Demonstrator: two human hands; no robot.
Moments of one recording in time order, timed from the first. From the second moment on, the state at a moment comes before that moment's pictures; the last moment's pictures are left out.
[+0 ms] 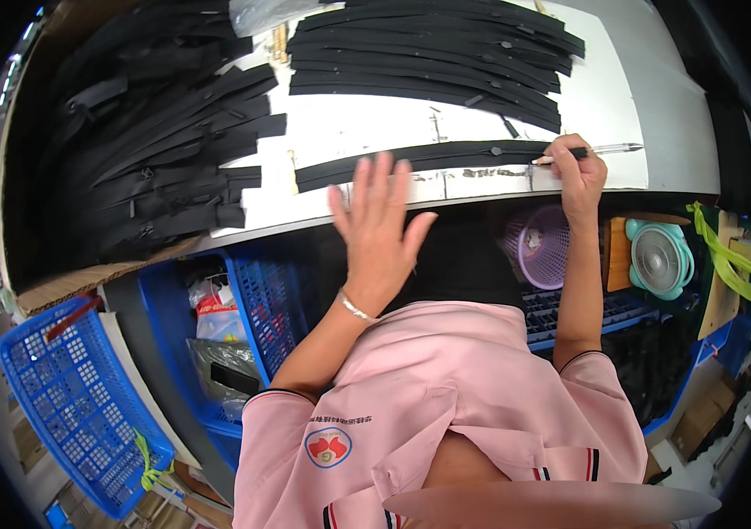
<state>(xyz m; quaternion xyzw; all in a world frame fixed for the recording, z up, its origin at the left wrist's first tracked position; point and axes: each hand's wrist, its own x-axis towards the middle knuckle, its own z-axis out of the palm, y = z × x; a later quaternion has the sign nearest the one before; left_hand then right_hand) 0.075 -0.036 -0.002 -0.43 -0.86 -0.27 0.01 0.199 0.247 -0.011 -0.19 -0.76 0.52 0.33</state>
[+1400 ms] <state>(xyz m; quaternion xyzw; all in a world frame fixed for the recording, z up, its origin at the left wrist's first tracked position) 0.027 -0.086 -0.019 -0.35 -0.88 -0.31 0.11 0.047 0.082 0.000 -0.13 -0.81 0.52 0.24</state>
